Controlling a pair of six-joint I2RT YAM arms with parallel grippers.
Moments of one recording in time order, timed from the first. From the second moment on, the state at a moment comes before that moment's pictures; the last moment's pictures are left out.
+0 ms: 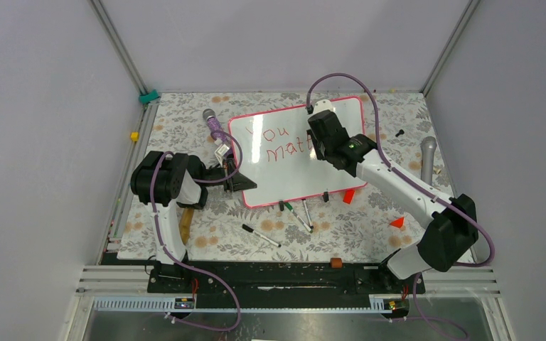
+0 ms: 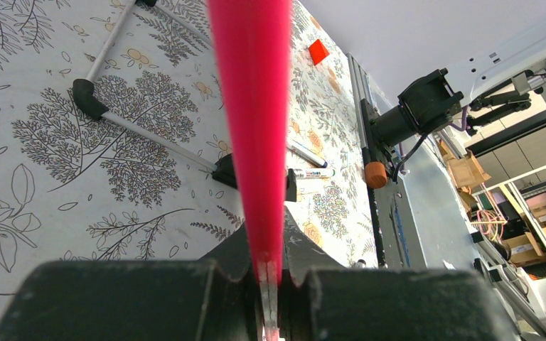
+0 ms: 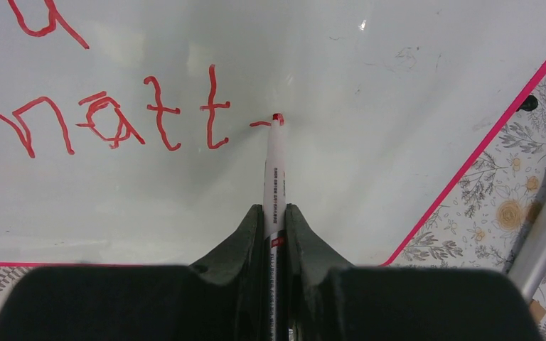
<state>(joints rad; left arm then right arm) -0.11 2.07 0.58 1.48 1.34 -0.75 0.66 1.49 1.31 -0.58 0.45 0.14</state>
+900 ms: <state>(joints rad) -0.11 2.07 0.58 1.48 1.34 -0.75 0.66 1.50 1.31 -0.62 0.37 0.13</state>
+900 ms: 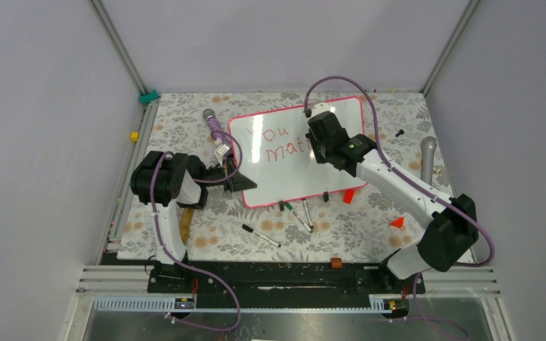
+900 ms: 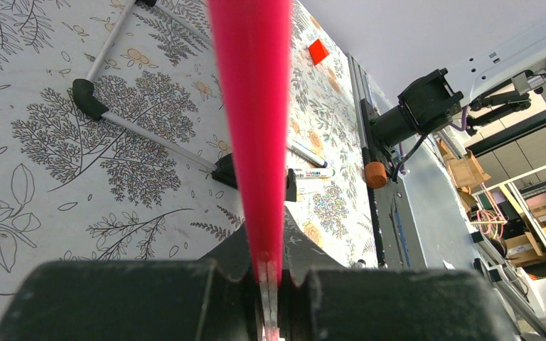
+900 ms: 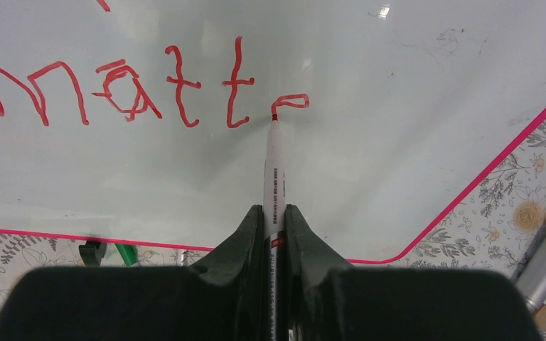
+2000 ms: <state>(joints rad) -0.11 2.07 0.58 1.48 1.34 -0.75 0.65 1.43 1.30 -0.61 0.46 0.12</state>
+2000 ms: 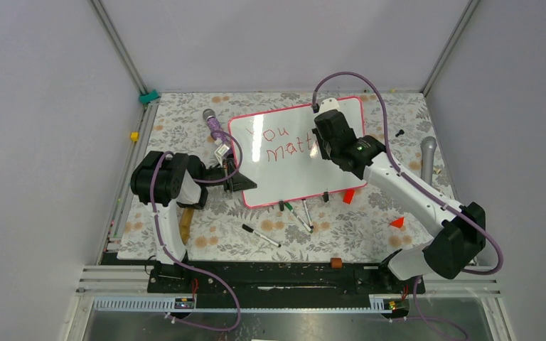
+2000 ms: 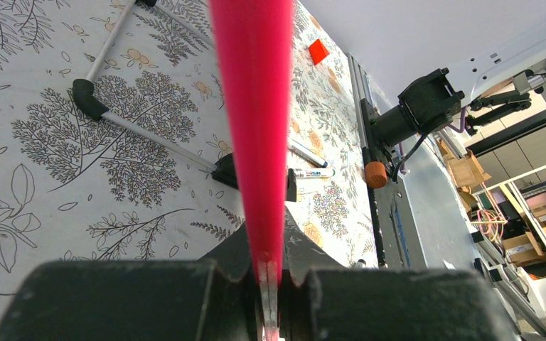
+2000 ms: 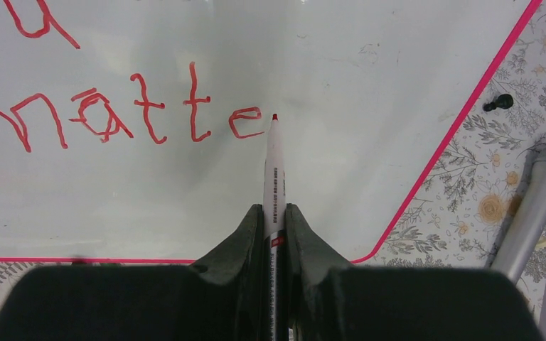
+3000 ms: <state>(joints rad) -0.11 2.07 0.58 1.48 1.34 -0.75 0.63 1.48 1.30 -0.60 0.46 0.12</state>
